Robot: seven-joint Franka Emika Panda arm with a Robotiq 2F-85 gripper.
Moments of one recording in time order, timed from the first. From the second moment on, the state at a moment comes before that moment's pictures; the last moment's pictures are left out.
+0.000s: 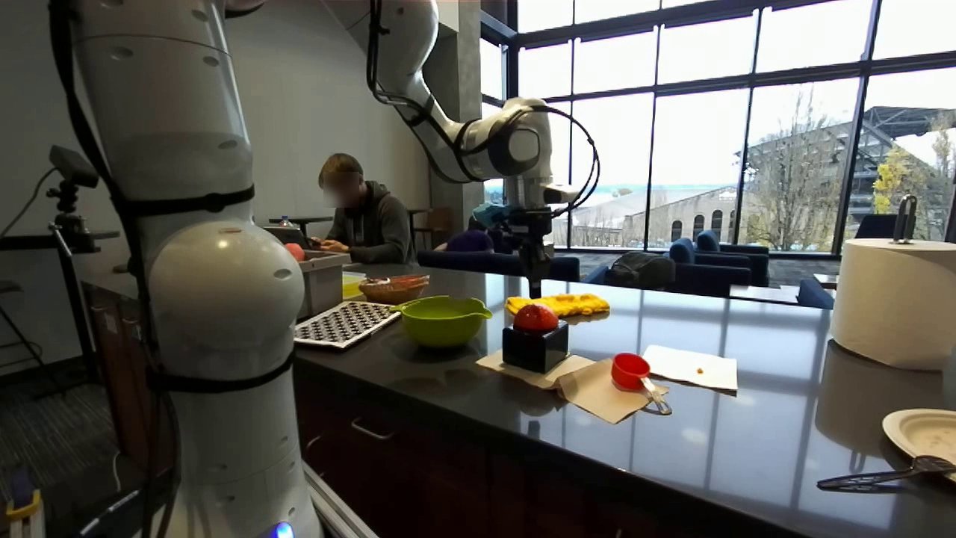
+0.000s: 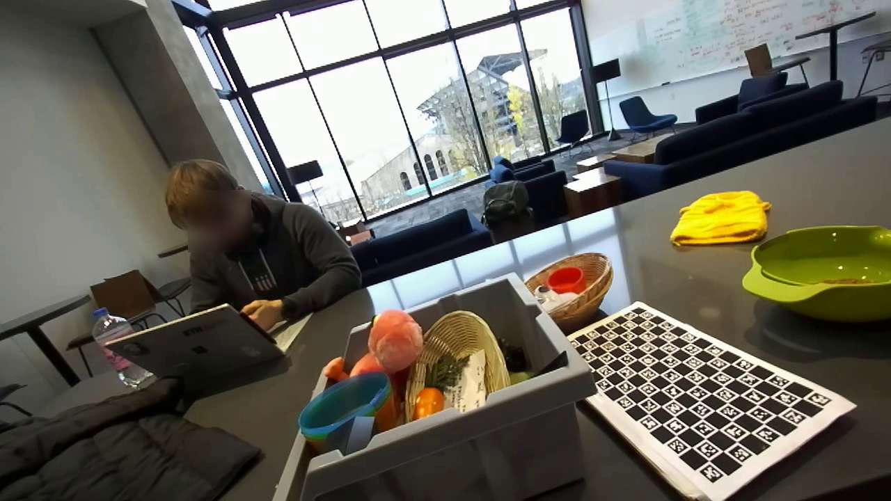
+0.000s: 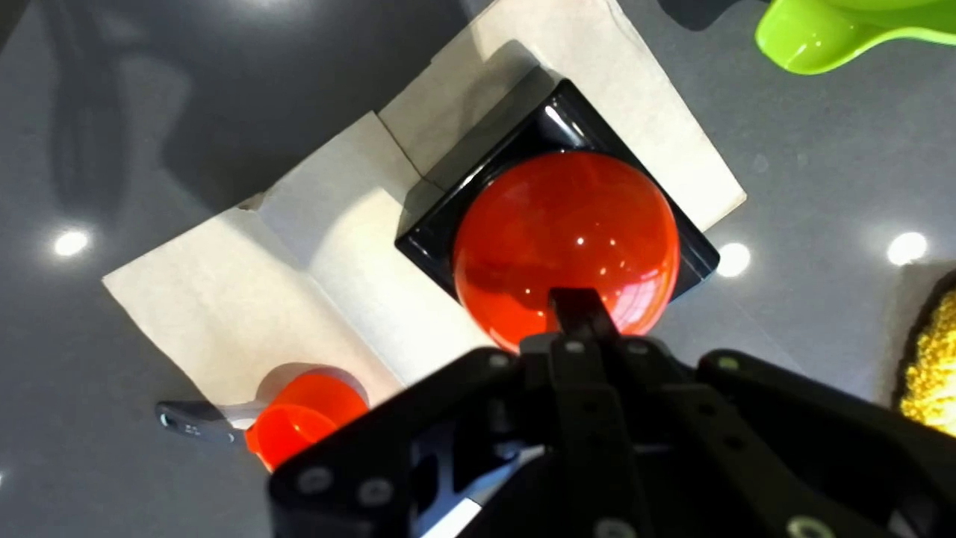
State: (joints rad) arm -0.11 -0.10 0.04 -2.33 -0.01 2.34 0.62
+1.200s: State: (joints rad) arm -0.09 -0.04 0.01 -2.32 0.05 2.36 0.61
